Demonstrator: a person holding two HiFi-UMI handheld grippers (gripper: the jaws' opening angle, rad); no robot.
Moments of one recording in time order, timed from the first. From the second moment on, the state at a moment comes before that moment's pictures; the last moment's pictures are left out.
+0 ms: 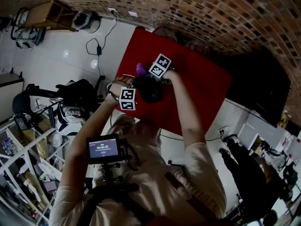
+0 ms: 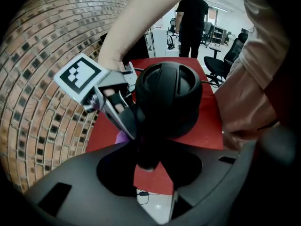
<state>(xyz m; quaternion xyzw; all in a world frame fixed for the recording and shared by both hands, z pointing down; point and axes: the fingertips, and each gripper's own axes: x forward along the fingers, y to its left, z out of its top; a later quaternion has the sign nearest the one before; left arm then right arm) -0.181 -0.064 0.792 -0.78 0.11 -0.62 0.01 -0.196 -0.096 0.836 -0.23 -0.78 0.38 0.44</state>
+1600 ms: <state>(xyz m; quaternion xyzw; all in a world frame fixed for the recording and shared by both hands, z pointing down) -0.270 0.038 0.672 -0.73 0.53 -0.05 -0.43 0.086 -0.054 0.694 0.31 -0.88 0.35 0.10</state>
